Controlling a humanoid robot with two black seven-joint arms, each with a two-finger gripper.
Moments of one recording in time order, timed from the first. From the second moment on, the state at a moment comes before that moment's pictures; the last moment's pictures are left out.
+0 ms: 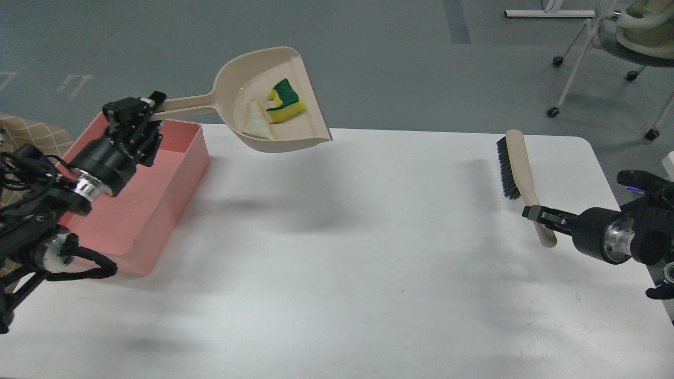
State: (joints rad) left arm -0.33 0.80 -0.88 -1.22 0.50 -0.08 -0.49; right arm 0.34 -0.71 0.98 1.37 -1.53 0.49 -0.17
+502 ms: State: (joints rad) left arm -0.01 1.09 -1.15 -1.03 0.44 -0.16 -0.49; right arm 0.32 -0.71 1.08 1.37 -1.51 0.49 -0.16
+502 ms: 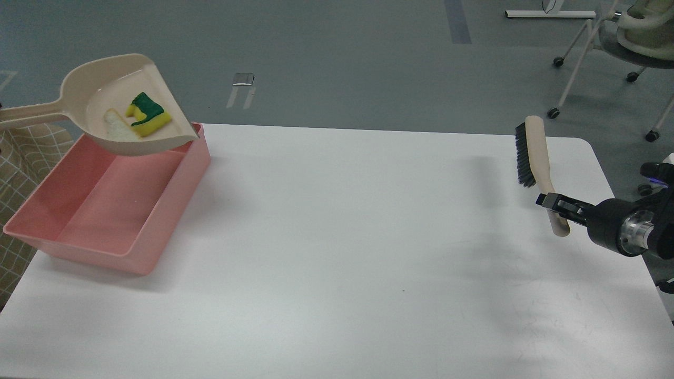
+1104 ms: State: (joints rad) left arm -0.02 1.24 -1.13 -0.93 0.94 -0.19 -0.49; right arm 0.30 -0.71 1.13 1.38 -1.47 0.49 -0.15
